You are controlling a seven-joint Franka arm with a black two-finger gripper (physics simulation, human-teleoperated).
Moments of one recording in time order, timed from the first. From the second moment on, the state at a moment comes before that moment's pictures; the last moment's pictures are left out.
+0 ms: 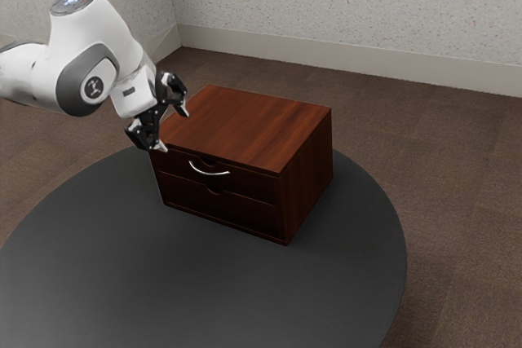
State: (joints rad) arm 0.04 -0.21 -0.06 -2.20 -0.03 2.39 1.59
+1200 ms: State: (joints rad) arm 0.04 -0.20 -0.07 -2.32 -0.06 2.49 1.70
